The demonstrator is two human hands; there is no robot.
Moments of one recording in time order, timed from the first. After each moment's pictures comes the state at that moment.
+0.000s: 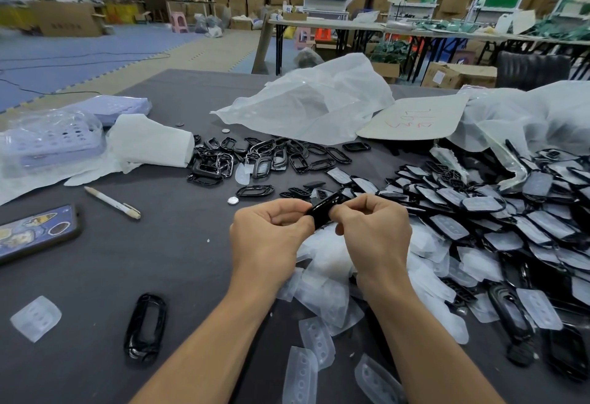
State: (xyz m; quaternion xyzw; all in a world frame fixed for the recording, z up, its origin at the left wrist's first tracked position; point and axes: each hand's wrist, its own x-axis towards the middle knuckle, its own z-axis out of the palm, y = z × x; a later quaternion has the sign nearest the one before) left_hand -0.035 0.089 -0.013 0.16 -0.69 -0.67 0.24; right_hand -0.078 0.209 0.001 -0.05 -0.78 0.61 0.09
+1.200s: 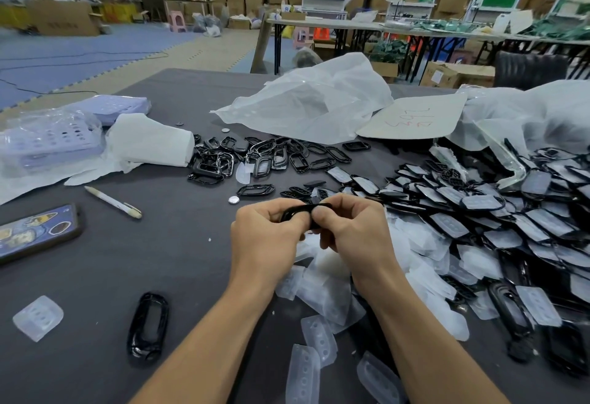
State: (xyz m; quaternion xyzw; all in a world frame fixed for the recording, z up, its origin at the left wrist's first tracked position) left_hand -0.032 0.084 -0.009 0.14 -0.72 -0.64 0.22; right_hand -0.080 0.203 -0.006 0.11 -0.72 0.69 -0.02
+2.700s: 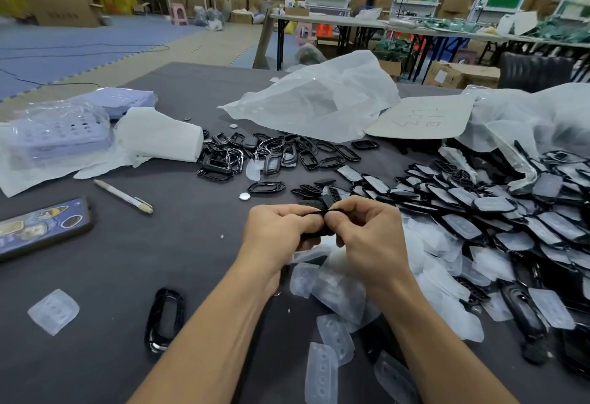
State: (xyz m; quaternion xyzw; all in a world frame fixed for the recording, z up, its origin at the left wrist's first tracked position) left_hand -0.040 0.067 -0.007 0.20 -0.62 -0.76 0.05; right_hand -0.070 0.199 -0.007 0.14 -0.73 0.67 0.04
